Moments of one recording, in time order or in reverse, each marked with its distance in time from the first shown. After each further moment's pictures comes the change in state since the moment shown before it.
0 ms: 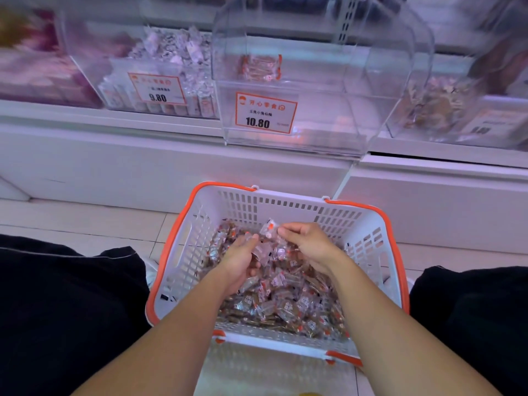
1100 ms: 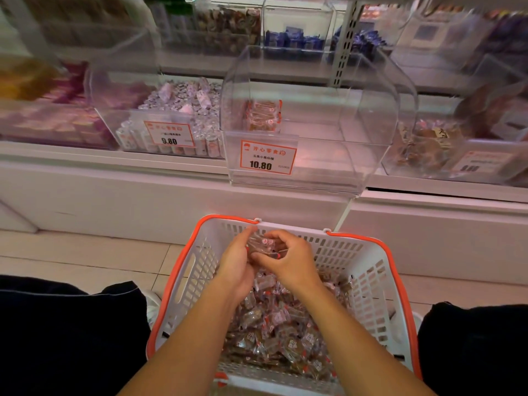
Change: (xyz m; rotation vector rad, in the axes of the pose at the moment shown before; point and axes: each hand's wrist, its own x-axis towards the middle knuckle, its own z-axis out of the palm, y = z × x) left_hand -0.014 0.071 0.012 -0.452 -0.035 0.209; right_hand -0.013 -0.048 0.046 -0.291 0.259 -0.472
